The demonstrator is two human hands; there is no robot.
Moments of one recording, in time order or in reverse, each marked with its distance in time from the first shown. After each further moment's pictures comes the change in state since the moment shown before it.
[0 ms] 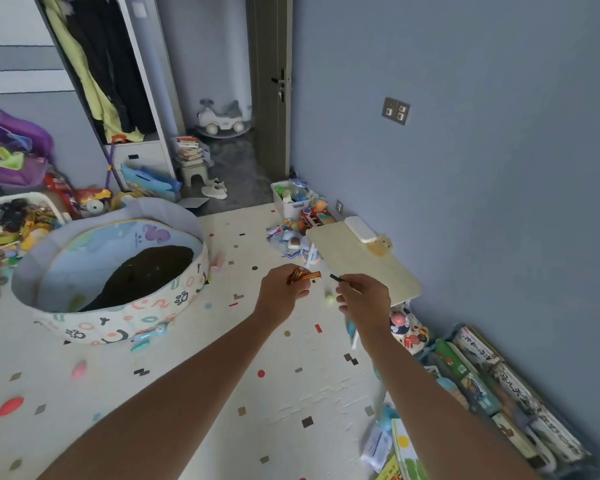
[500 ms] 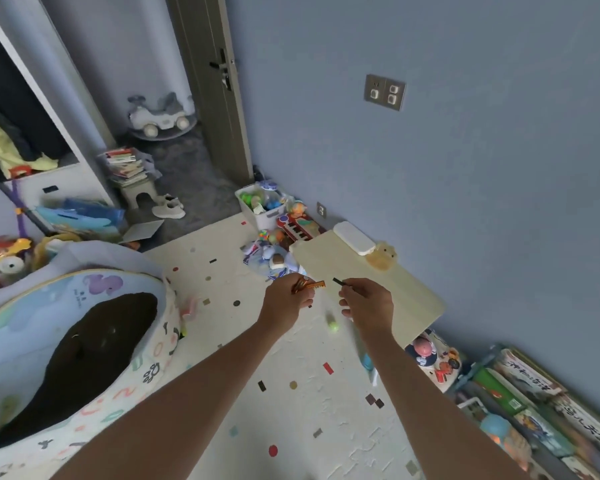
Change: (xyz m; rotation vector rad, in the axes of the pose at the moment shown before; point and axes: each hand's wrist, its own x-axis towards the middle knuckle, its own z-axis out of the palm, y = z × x) left_hand 0.342 -0.059 0.017 0.049 -0.253 -0.036; right_hand 0.302 0.013 0.145 0.071 0.185 0.134
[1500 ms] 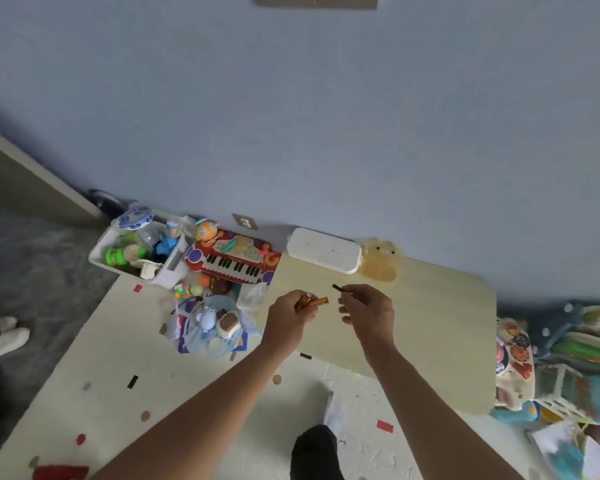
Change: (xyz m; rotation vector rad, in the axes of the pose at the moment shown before) left_hand 0.602 -0.163 0.102 0.272 -0.638 0.028; right_hand 0.506 0.085 0.200 0.164 0.499 0.361
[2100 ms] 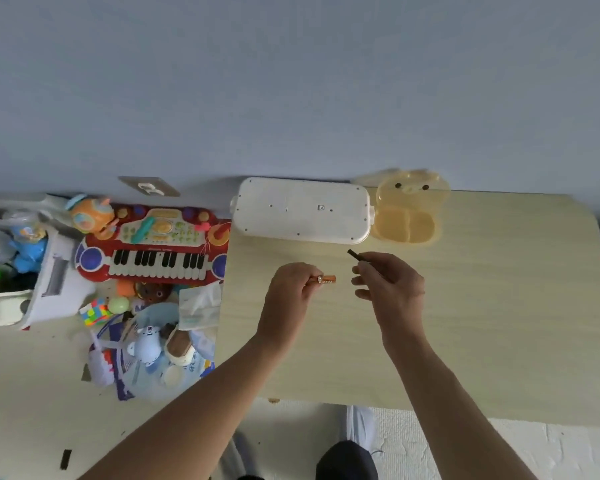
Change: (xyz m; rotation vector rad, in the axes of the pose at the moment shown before) left_hand 0.240 -0.215 0.111 0.361 -0.176 0.343; right_hand 0.219 0.161 0.076 0.146 0.283 0.091
